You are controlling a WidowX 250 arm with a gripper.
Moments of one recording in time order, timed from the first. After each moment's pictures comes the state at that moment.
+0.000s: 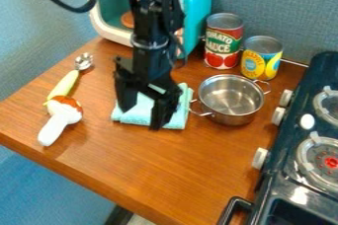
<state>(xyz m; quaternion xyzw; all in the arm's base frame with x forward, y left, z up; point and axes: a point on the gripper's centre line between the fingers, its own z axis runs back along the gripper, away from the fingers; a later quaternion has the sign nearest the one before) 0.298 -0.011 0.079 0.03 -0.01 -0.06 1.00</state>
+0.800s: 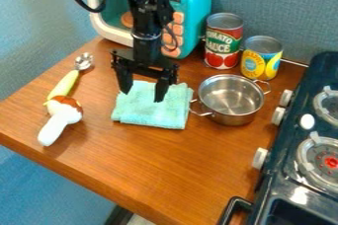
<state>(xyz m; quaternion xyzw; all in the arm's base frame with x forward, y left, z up) 0.359 0.033 0.049 0.05 -0.04 0.11 0.99</state>
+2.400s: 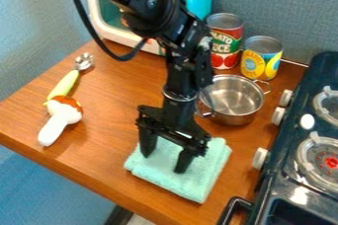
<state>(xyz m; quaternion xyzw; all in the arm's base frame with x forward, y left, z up) 0.283 -0.058 0.019 0.03 0.05 -0.01 1.00</state>
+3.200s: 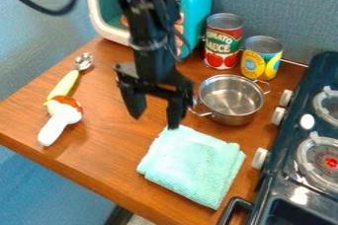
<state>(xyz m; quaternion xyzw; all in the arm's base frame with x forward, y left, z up) 0.285 -0.032 0.089 -0.04 -0.05 0.02 1.00</state>
